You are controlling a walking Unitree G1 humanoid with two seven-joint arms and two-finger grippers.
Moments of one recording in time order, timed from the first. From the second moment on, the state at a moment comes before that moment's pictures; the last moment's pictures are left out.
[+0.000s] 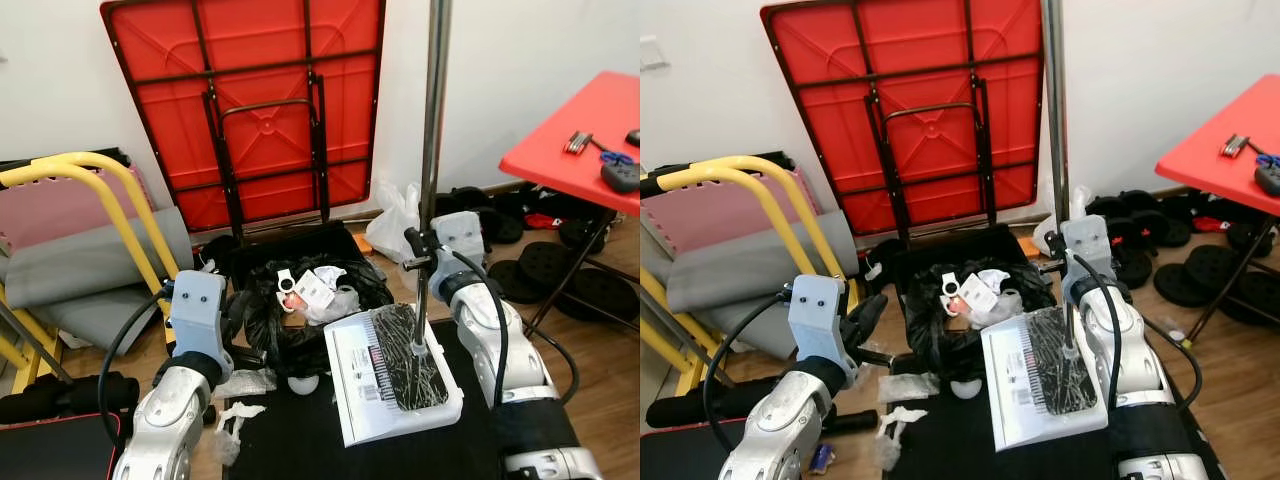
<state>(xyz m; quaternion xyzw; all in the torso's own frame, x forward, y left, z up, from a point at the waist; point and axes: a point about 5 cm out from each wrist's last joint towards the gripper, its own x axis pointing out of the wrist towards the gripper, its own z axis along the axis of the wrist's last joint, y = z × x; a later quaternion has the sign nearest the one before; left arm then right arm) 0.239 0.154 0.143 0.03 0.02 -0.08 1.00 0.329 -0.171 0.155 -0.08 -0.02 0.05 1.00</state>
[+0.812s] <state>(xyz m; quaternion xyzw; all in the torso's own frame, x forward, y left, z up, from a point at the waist) 0.218 0.153 0.153 0.05 0.02 -0.09 0.99 0.352 -0.171 0.182 -0.09 -0.07 0.04 0.99</state>
